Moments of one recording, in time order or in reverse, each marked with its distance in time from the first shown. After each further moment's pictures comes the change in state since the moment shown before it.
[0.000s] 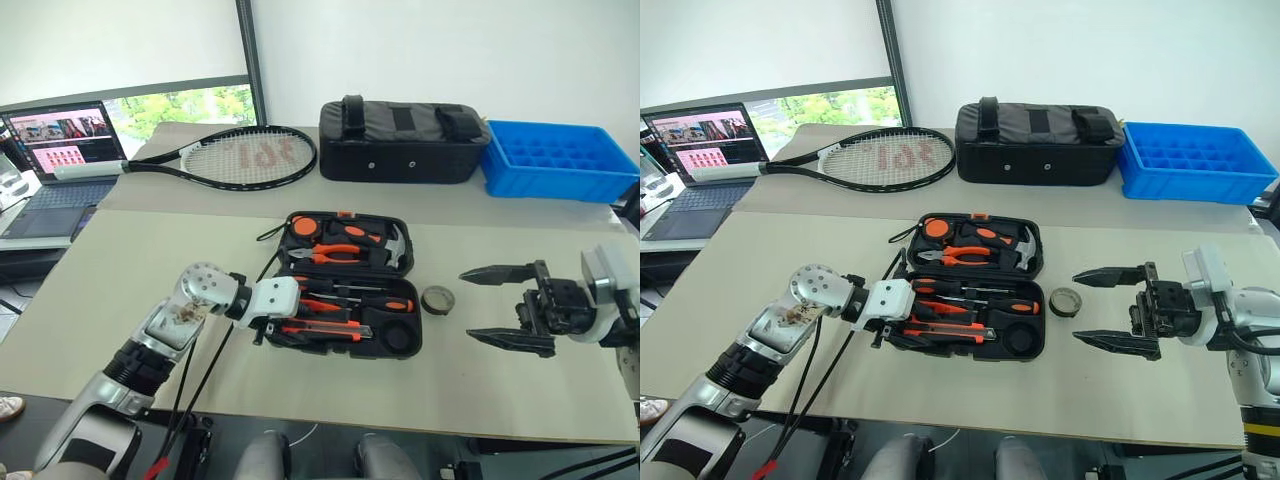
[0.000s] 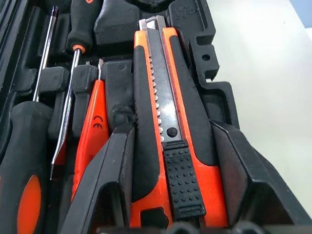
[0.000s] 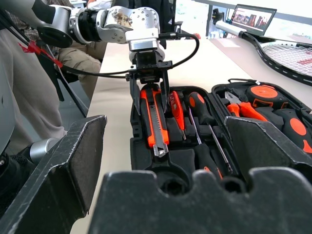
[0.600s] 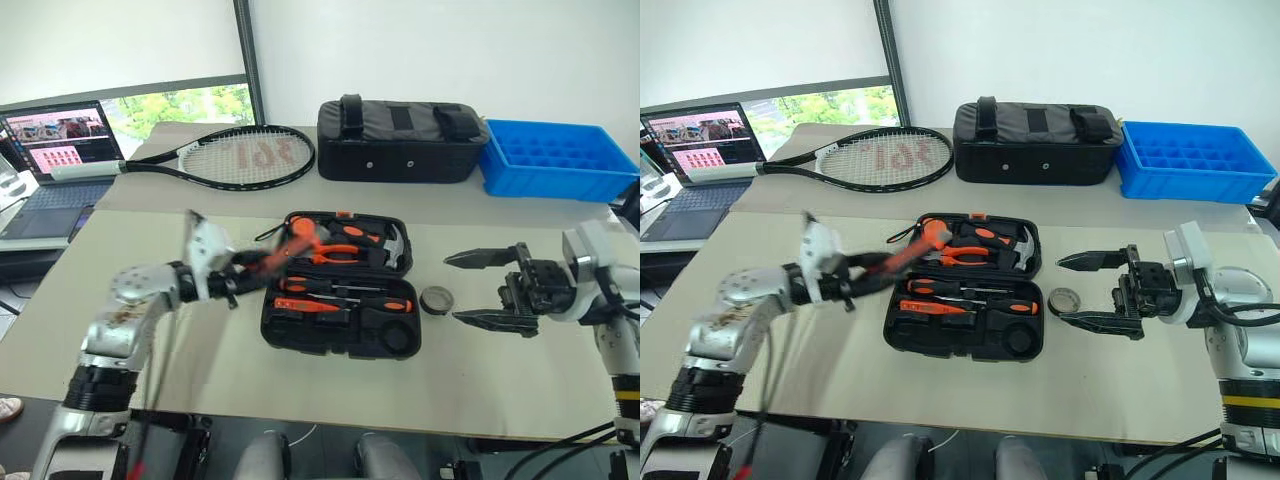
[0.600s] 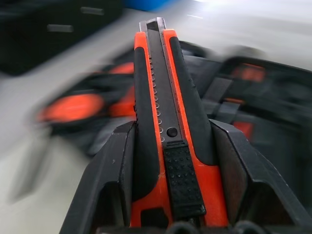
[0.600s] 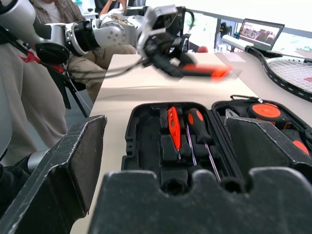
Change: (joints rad) left arm 0.130 -0.005 0.254 -0.138 -0.252 0.156 0.162; right arm -0.135 0.022 0.079 0.072 0.000 0.008 0.008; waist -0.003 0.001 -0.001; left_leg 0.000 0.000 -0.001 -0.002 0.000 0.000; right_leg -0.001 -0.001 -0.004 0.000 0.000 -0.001
